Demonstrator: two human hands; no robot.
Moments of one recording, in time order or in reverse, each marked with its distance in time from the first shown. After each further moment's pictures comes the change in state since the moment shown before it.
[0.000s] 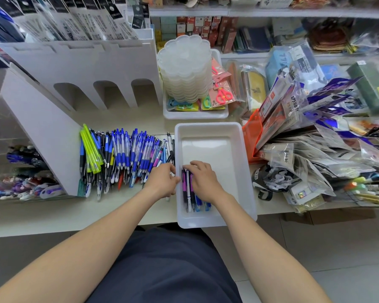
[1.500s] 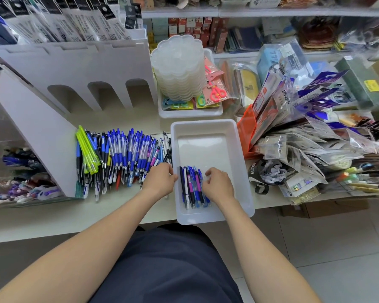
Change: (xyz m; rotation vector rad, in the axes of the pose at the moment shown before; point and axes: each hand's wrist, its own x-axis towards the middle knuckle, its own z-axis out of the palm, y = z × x) left_hand 0.012 -0.013 0.010 0.181 0.065 0.029; right_hand -0.031 0.019 -0.002 0.147 0.177 0.437
